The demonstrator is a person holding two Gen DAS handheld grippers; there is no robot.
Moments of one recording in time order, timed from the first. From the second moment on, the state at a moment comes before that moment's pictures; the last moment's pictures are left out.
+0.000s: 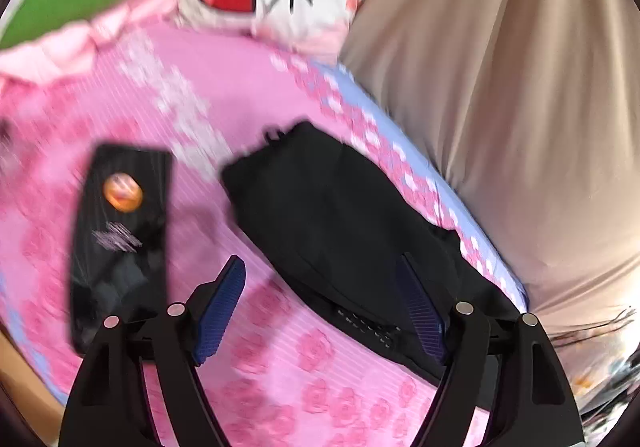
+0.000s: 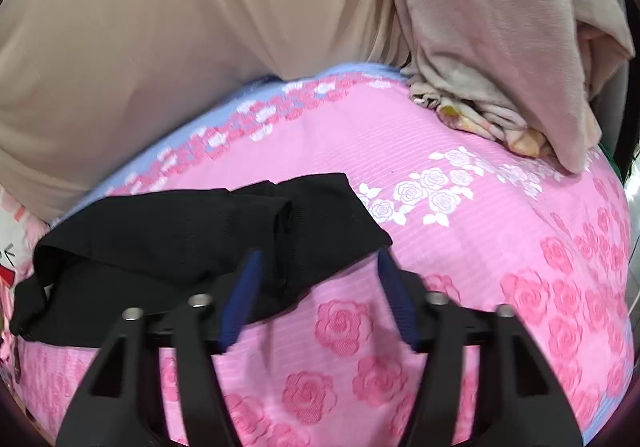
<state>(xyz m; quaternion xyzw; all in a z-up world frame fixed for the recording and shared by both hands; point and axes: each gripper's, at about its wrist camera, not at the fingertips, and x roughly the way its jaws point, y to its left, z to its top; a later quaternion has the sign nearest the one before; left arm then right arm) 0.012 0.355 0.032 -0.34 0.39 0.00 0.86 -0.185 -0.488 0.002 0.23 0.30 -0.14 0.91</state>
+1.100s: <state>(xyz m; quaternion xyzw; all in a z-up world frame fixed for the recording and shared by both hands) 0.094 0.371 0.001 -0.25 0.47 0.06 0.85 -0.112 -0.543 -0.029 0.30 0.39 -0.10 0.86</state>
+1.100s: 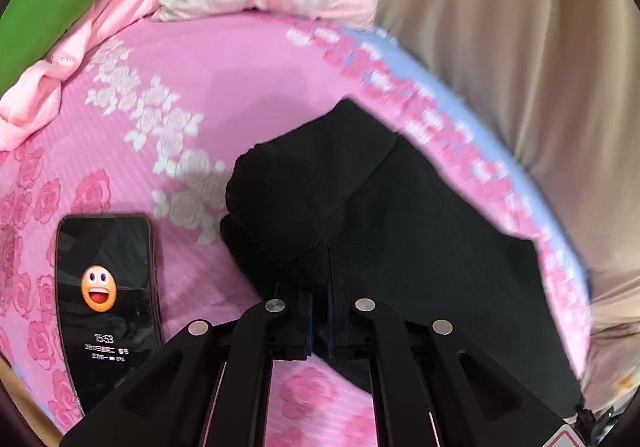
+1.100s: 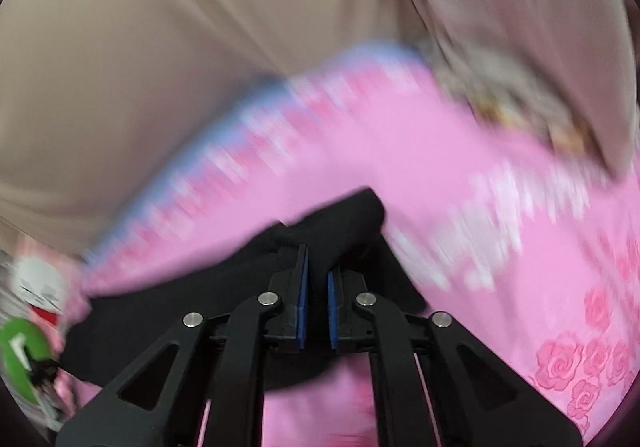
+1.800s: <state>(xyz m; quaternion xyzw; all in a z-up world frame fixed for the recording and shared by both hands) 0.051 0.186 0.039 -0.08 0.46 -0.09 0.88 -0.085 -0.323 0.034 0.17 0.34 0.08 0.92</state>
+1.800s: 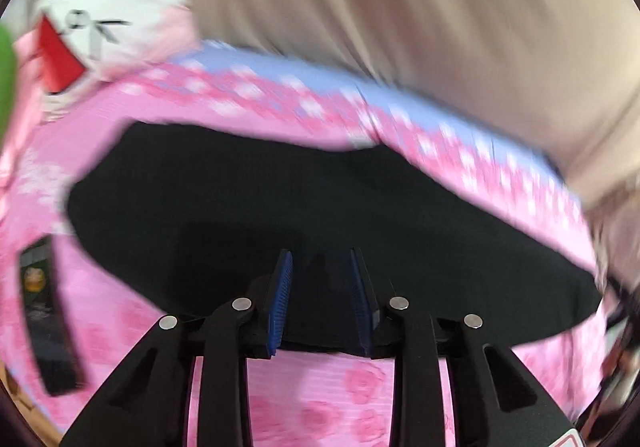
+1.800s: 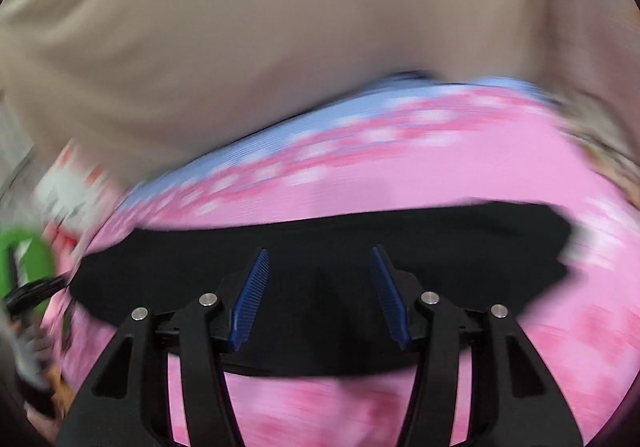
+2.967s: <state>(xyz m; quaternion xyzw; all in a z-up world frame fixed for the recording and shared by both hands) -0.014 0.115 0.006 -0.06 0.35 -0.17 0.92 -0.174 -0.488 0.002 0.27 0.31 -0.21 0.88</state>
